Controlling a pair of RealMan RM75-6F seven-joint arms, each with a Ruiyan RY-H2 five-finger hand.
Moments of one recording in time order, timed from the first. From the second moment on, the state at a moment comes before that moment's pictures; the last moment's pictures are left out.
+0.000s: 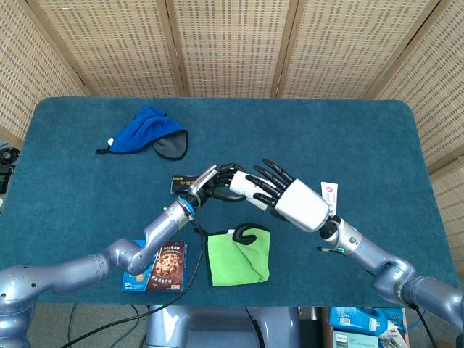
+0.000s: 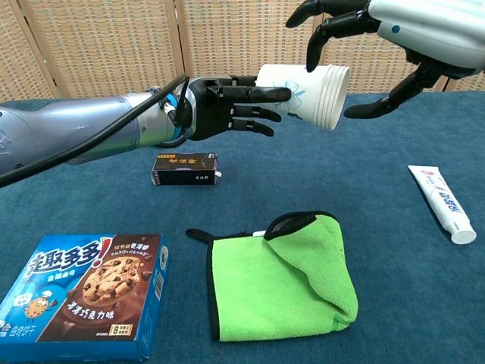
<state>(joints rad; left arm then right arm) -0.99 -1.74 -0.40 -1.20 1.21 0.59 -1.15 0.75 -1.44 0.13 -1.16 -1.94 1.42 0.09</state>
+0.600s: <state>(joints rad) -0.99 -1.75 -0.41 -1.19 1.23 0.56 -1.15 0.79 -1.48 0.11 -1.02 -1.93 1.49 0.09</state>
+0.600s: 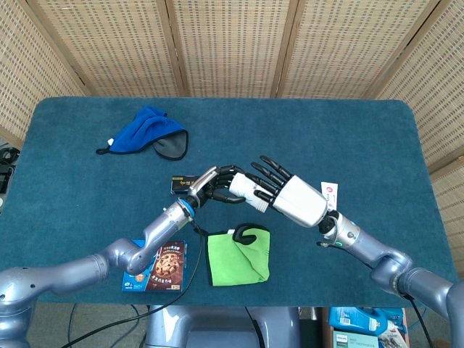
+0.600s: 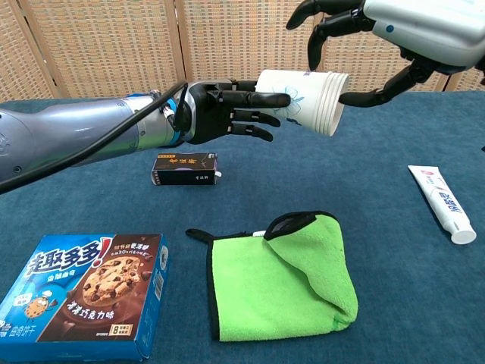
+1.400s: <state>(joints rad) -0.97 -1.75 -0.42 -1.19 1.26 0.55 -1.18 0.82 -1.54 0.08 -0.95 -1.91 1.55 0.12</state>
